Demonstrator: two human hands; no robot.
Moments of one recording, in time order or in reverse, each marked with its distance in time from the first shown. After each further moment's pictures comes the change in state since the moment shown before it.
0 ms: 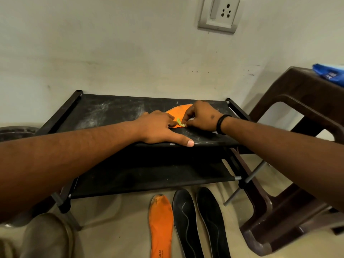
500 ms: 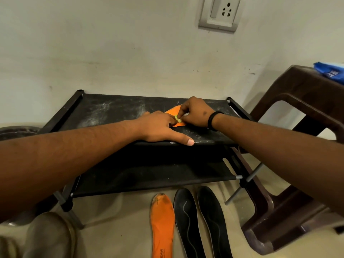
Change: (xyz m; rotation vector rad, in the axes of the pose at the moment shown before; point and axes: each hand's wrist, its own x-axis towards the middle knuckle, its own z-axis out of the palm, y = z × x) left_hand 0.005 -0.007 0.003 -0.071 -0.034 -0.024; right_hand 0.019 -0.012 0.011 -0.021 0.070 0.030
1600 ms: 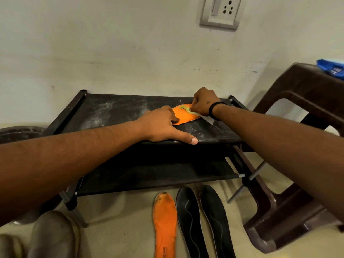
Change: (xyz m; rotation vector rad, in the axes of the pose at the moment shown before) left_hand -0.007 0.008 -0.001 -0.043 0.103 -0.038; right_hand 0.033 0.025 -0.013 -0.085 0.116 0.284
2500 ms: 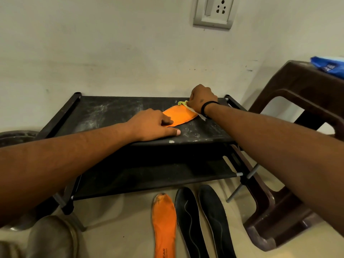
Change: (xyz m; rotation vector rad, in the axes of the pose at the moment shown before) left_hand 0.003 -0.020 0.002 0.002 0.012 0.006; right_hand 0.008 -0.002 0.007 0.005 0.106 0.125
